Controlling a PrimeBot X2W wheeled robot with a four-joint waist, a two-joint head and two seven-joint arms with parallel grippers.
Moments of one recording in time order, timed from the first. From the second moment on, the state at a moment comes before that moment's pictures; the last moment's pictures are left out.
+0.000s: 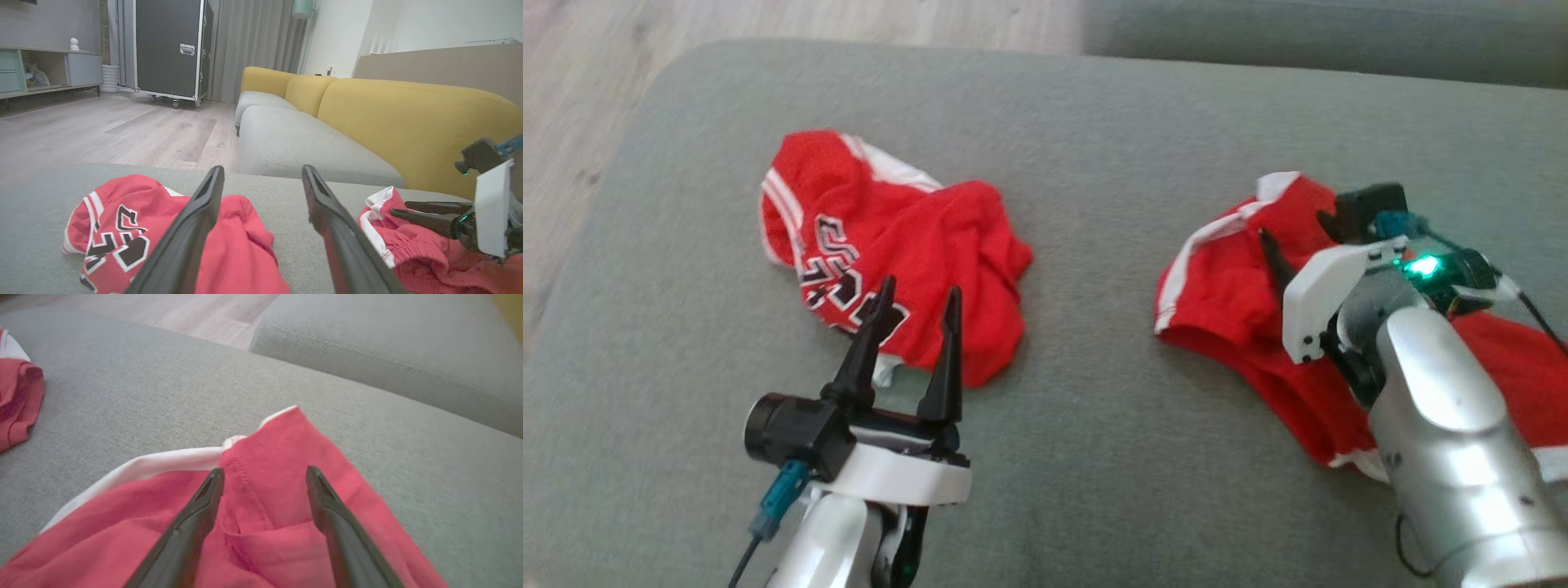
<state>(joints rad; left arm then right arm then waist) -0.17 0.05 -0.34 0.18 -0.28 -0.05 -0.26 -0.61 -0.11 0.16 0.79 0.02 0.13 0.19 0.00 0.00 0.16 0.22</state>
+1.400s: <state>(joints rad) -0.22 0.05 -0.42 0.16 -0.35 -0.02 -0.26 -1.09 -0.35 -0.66 1.16 -0.30 0.13 -0.14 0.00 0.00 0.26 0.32</state>
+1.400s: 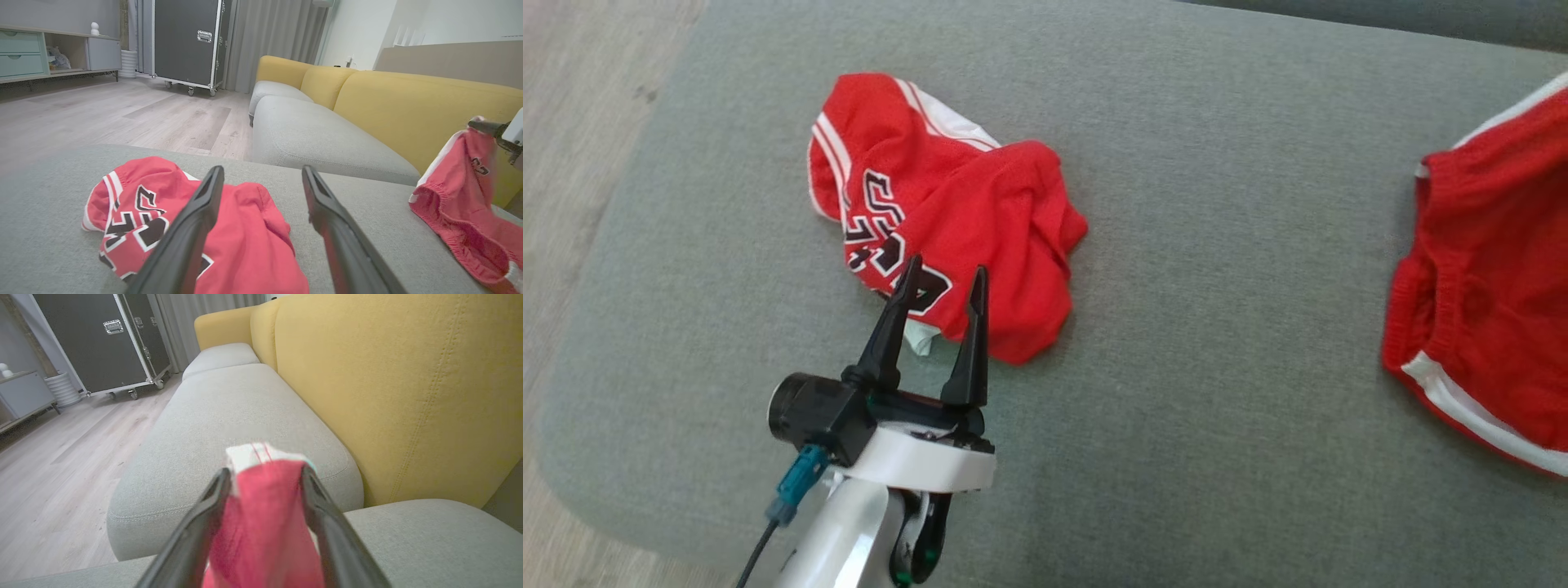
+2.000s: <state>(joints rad) -0.16 0.05 -0.33 0.15 -0.31 -0.01 -0.26 -0.96 -0.11 -0.46 1.15 -0.34 0.13 -0.25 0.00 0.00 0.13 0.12</state>
